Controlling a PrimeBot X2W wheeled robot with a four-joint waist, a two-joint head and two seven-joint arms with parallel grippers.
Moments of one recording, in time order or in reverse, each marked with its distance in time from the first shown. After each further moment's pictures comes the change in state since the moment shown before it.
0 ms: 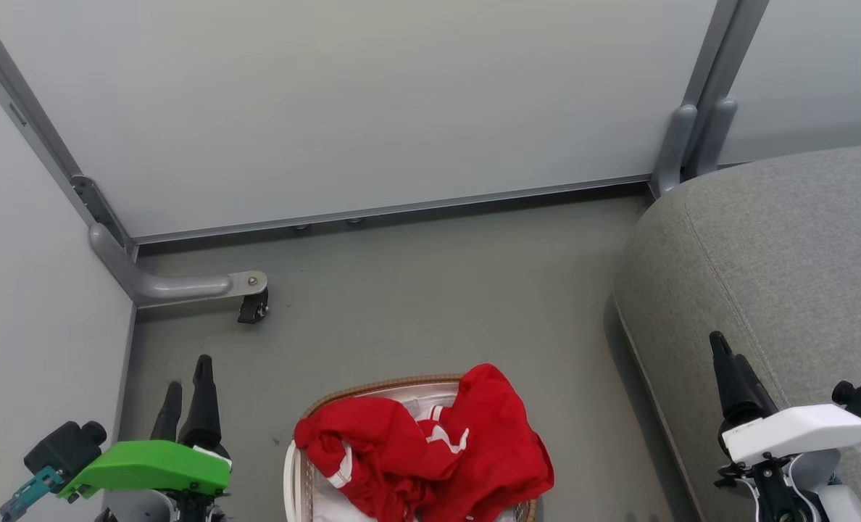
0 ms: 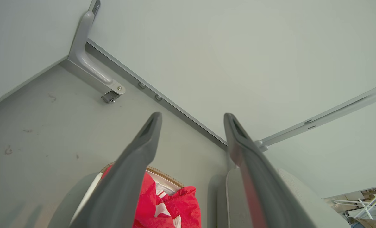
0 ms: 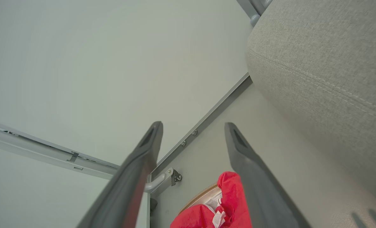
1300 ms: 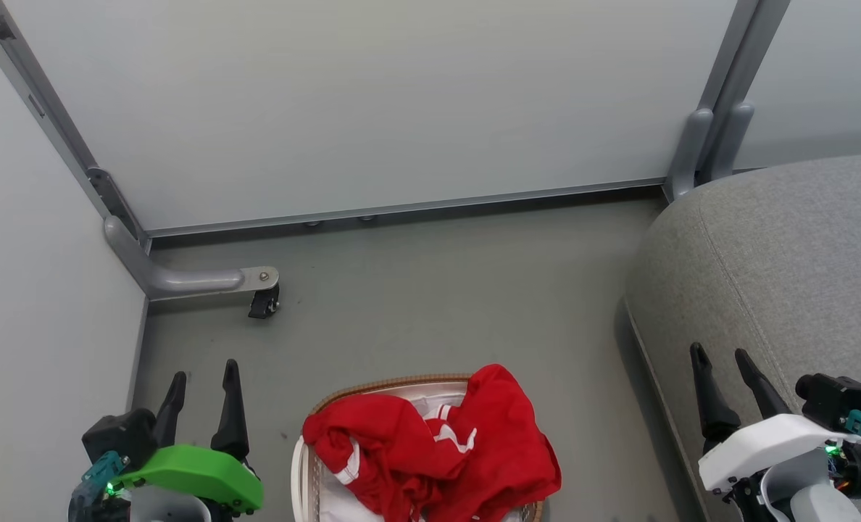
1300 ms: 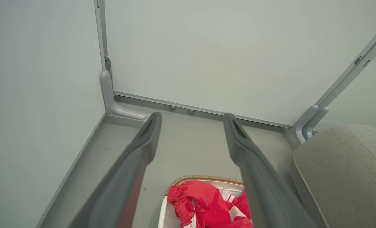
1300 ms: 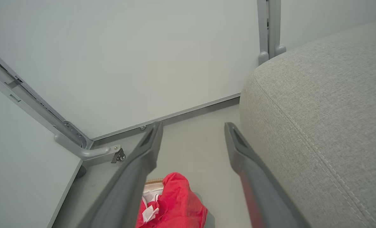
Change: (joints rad) left arm -0.004 0.033 -0.086 0.040 0.469 0.030 -0.117; right arm 0.003 -0.022 0.041 0.032 -0.506 0.000 -0.114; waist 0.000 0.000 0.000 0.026
